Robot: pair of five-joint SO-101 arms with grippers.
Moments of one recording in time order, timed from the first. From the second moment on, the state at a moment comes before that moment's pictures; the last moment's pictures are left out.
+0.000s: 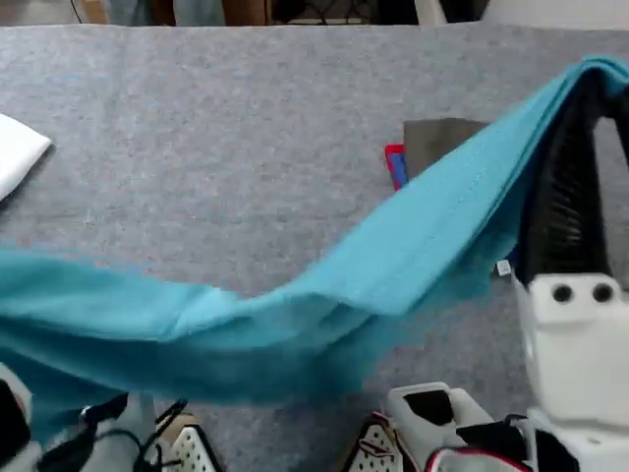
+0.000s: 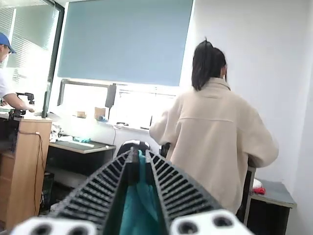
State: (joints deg) left arm -32.9 -31.6 -81.3 100.4 8.2; right arm -7.7 -27.9 -73.1 83.4 14.8
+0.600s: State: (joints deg) left arm -33.4 -66.5 -8.5 81.5 8.2; right arm -7.9 -26.8 -59.9 79.3 17.0
